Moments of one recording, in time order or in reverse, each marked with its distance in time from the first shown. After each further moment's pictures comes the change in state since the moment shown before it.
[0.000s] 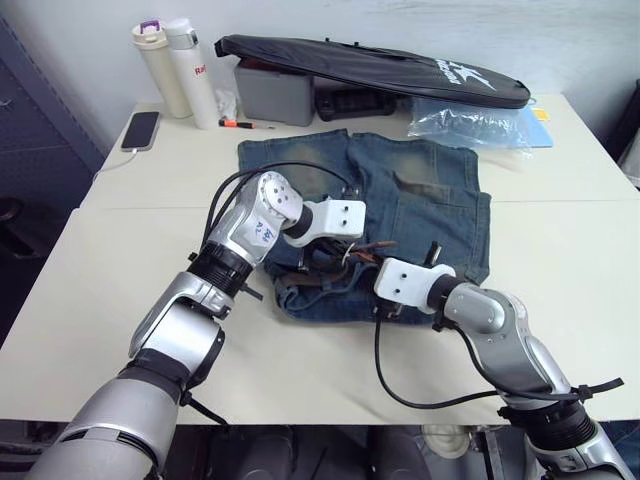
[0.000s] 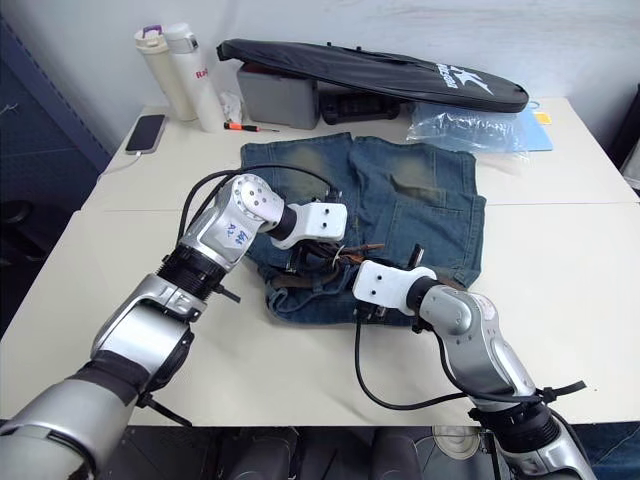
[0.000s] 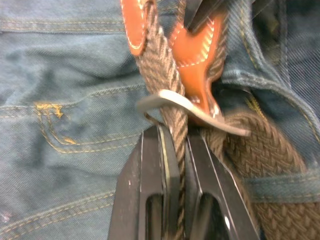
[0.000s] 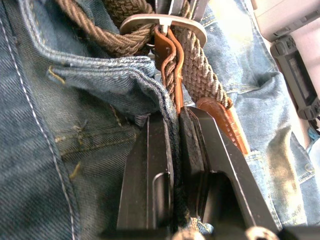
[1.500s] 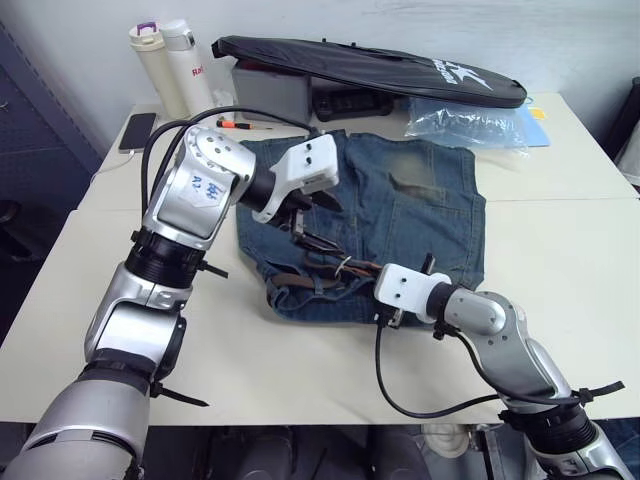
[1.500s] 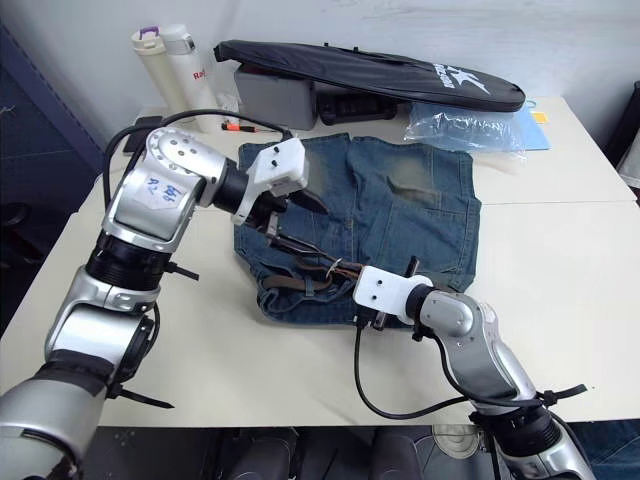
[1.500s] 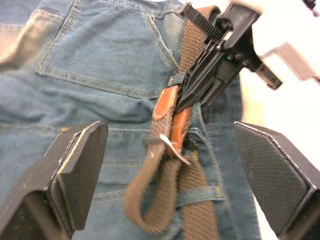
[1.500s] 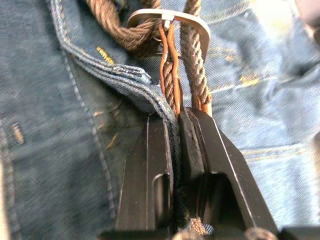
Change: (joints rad) left arm 0.057 0.219 0.165 -0.490 -0.355 0.621 -0.183; right arm 0.016 -0.030 -0.011 -0.026 0.108 0.090 0.107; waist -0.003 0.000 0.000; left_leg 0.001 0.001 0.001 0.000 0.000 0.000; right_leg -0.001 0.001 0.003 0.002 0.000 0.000
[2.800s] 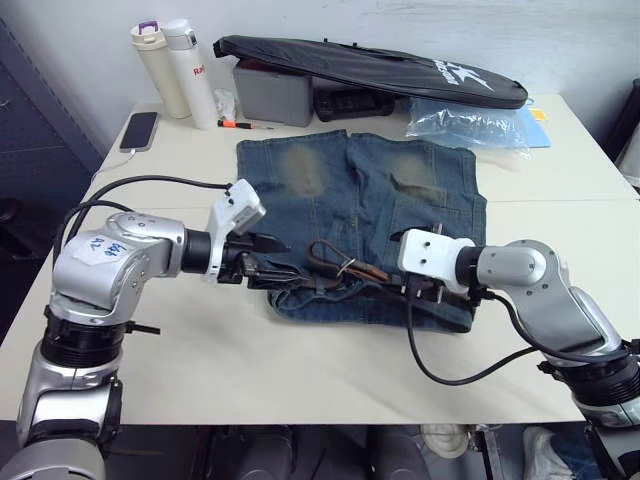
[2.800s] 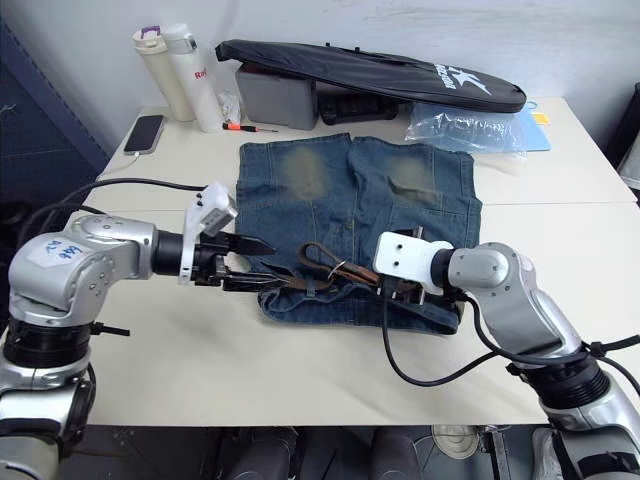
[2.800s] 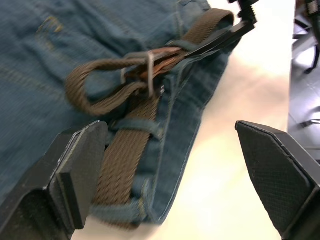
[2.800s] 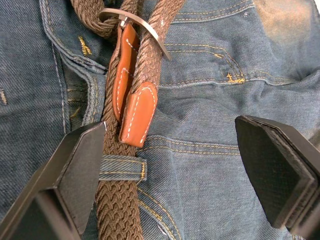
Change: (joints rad) left arm 0.370 0.219 0.239 -0.392 -0.454 0.420 0.373; right arm -0.238 -0.229 0.020 0.071 0.196 0.084 0.143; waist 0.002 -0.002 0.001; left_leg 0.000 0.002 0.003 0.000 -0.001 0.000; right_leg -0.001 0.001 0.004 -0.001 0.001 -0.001
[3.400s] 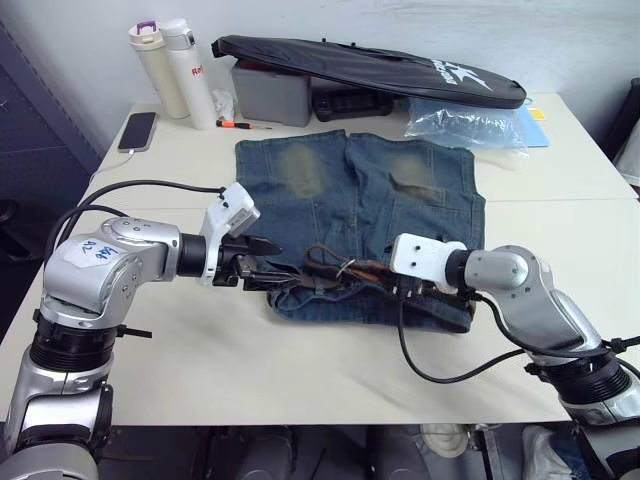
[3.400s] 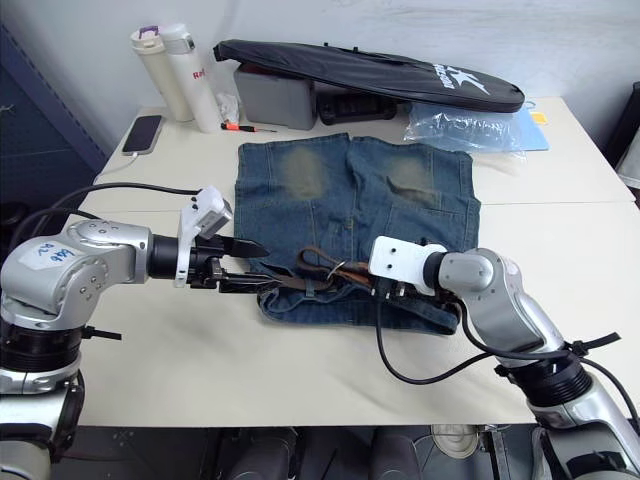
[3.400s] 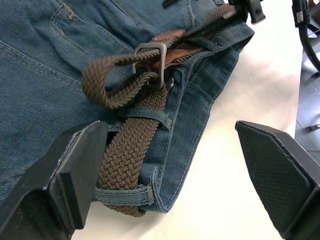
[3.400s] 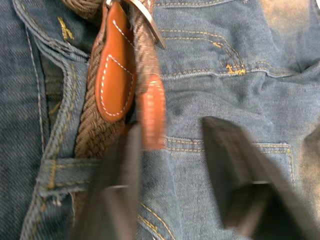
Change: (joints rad) left arm 0.025 0.032 0.001 0.006 -0.064 -0.013 0.065; right arm 0.007 0.056 0.031 0.062 -0.064 -0.038 -0.047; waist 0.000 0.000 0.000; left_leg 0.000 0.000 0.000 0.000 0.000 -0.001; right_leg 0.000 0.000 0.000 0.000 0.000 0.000
